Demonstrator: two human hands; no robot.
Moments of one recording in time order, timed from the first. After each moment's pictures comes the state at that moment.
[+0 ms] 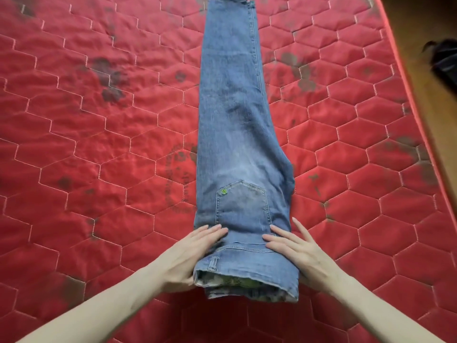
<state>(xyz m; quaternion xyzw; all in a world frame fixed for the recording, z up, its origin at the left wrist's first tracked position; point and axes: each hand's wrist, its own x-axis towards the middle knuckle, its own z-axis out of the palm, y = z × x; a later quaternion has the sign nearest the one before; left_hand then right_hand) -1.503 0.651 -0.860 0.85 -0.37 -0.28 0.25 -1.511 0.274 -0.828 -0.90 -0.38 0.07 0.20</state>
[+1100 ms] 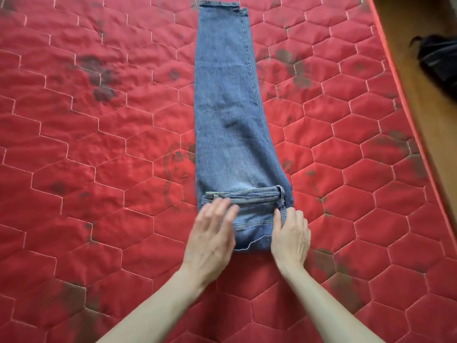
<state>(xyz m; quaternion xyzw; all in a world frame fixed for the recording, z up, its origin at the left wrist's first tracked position) -1.494 0.573 -0.809 0.95 -0.21 0.04 0.22 -1.493 0.373 -0.832 -0.95 0.26 0.01 0.15</state>
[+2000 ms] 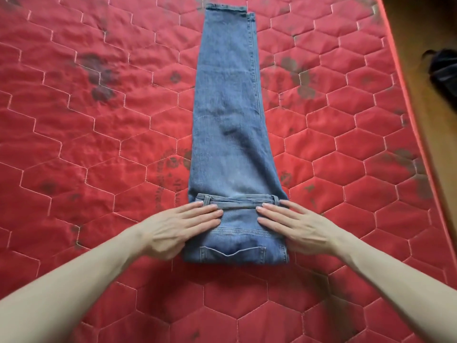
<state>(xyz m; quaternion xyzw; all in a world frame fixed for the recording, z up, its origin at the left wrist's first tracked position) -1.404 0.658 -0.822 0.83 -0.53 -0.19 0.07 -1.401 0.249 -0.825 -0.84 -0.52 0.12 -0.02</state>
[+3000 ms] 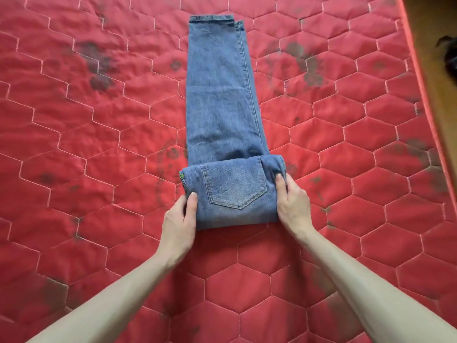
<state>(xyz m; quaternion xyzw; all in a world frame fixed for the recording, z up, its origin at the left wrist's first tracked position) -1.452 0.591 -0.823 0.84 0.20 -0.08 0.50 -1.397 0.333 -0.835 -0.92 0.13 0.04 0.37</state>
